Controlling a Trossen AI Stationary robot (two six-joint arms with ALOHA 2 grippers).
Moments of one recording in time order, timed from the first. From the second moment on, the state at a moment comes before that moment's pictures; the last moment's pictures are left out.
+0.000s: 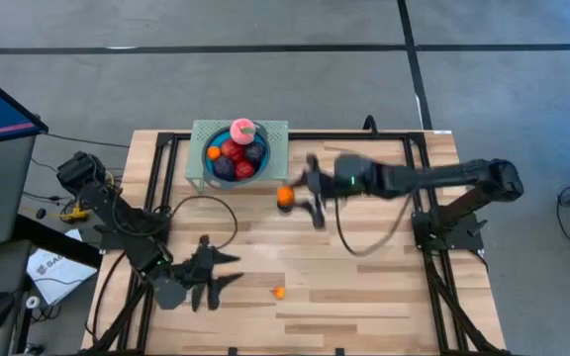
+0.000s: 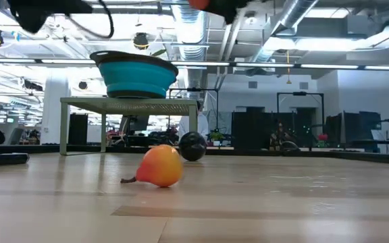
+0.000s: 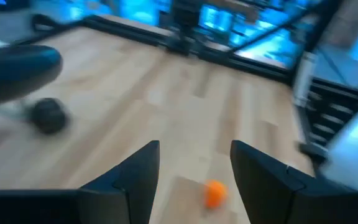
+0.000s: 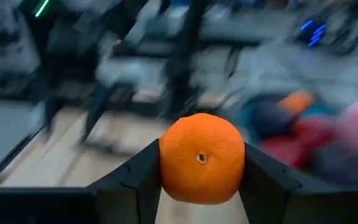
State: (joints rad) left arm -0.84 1.30 0.69 0.03 -1.02 -0.70; right arm -0.02 1.45 1.15 0.05 -0.08 -0.10
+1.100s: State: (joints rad) left arm -0.79 1.29 0.66 0.08 -1.07 -0.74; right arm -0.25 2.08 1.73 -0.03 -0.16 -0.05
